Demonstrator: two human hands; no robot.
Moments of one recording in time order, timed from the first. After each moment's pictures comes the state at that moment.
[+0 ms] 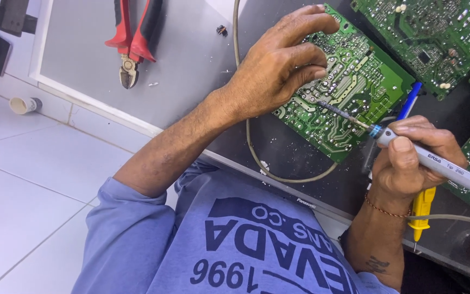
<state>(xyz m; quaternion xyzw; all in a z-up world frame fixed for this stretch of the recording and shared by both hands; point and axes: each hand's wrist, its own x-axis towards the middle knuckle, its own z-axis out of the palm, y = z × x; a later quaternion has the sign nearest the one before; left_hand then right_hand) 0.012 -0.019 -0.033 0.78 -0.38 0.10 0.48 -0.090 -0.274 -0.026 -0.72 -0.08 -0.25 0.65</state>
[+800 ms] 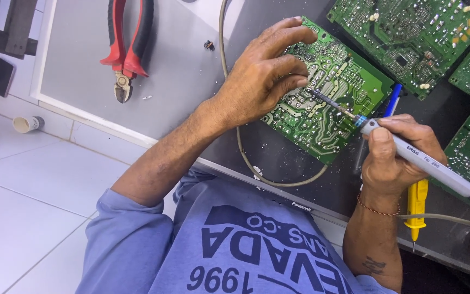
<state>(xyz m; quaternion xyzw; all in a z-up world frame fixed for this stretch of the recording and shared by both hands) 0.011 -0.021 -0.024 0.79 -0.37 0.09 0.48 -0.092 -0.271 -0.020 -0.78 -0.05 -0.26 0.57</state>
